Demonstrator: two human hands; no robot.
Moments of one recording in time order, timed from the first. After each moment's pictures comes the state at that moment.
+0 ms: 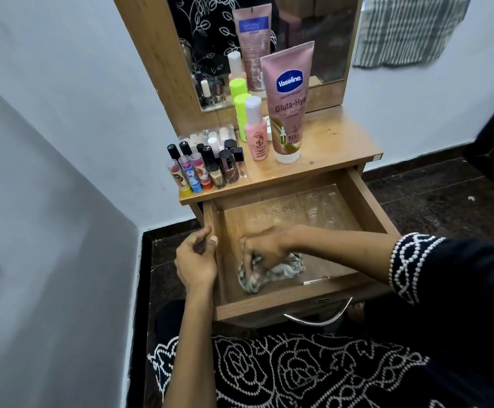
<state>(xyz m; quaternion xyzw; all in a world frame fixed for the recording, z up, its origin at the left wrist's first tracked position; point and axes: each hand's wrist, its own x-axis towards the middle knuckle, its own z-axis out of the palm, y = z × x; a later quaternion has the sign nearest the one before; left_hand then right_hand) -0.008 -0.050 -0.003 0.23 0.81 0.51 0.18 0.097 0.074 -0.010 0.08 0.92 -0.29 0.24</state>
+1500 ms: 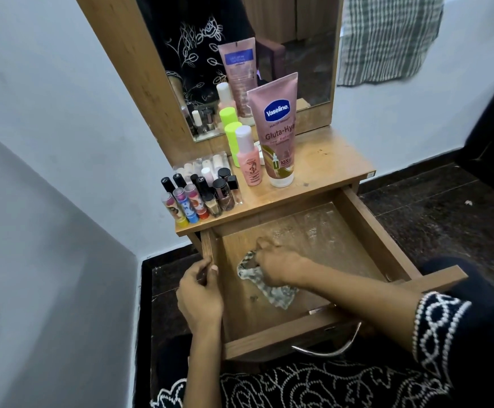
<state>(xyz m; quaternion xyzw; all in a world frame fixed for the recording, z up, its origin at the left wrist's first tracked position) -0.001 -0.049 -0.001 0.23 0.85 0.46 0.13 0.098 0.062 -0.009 0.37 0.90 -0.18 0.15</state>
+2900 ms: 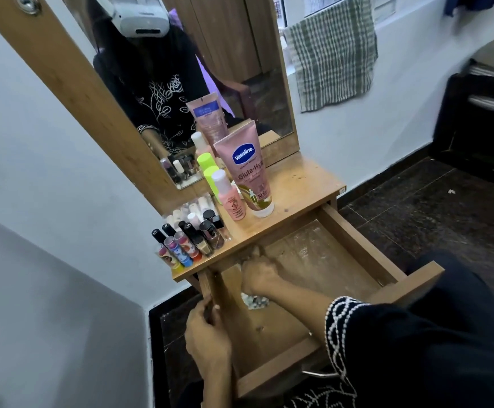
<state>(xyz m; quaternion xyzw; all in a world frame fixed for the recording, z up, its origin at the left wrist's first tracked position) 0.007 -0.046 0.008 0.24 0.88 0.39 0.15 0.066 0.076 0.001 0.49 0.84 -0.22 0.06</state>
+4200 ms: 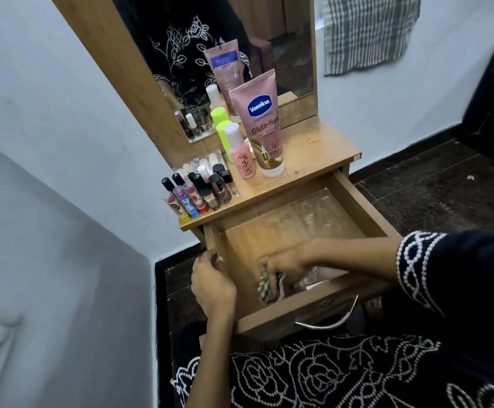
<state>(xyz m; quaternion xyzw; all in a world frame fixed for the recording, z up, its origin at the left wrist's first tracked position) 0.013 -0.049 0.007 0.29 0.88 0.35 0.10 0.125 0.067 -0.012 0.13 0.92 -0.28 0.22</state>
